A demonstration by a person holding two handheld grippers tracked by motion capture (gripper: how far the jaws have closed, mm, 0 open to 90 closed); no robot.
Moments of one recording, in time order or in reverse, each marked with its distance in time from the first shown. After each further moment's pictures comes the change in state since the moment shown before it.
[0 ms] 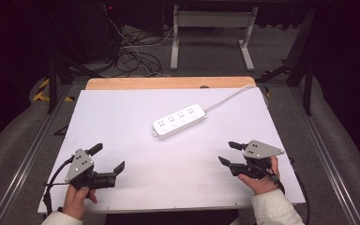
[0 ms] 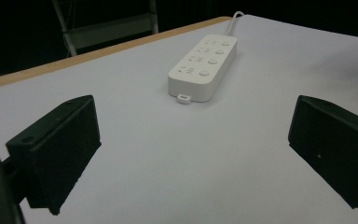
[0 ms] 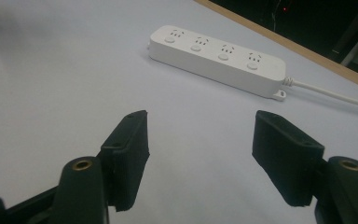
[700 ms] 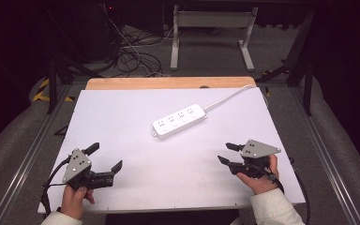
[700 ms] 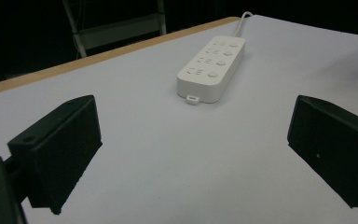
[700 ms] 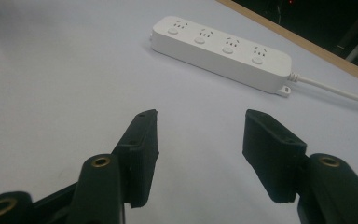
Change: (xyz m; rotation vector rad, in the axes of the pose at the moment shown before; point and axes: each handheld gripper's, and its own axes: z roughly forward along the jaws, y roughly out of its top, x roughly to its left) left arm 0.001 0.004 -0.006 0.001 0.036 0.007; right arm 0.001 0.003 0.004 0.033 0.011 -0.020
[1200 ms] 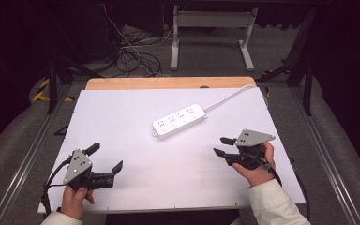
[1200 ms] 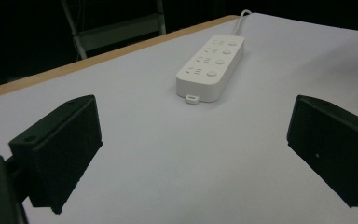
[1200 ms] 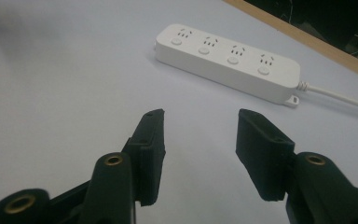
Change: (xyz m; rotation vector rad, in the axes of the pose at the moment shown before) left arm -0.002 0.000 0.000 0.003 -0.002 0.019; right arm -0.009 0.029 0.009 0.033 0.043 0.031
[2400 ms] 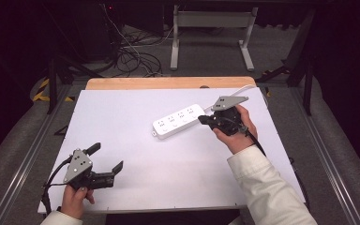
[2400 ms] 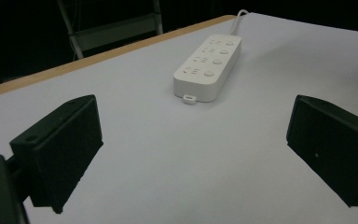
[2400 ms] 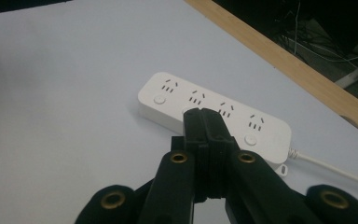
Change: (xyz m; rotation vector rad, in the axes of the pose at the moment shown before) left arm 0.001 0.000 0.001 0.001 -0.013 0.000; right arm -0.027 0.088 0.048 0.063 0.019 -0.014
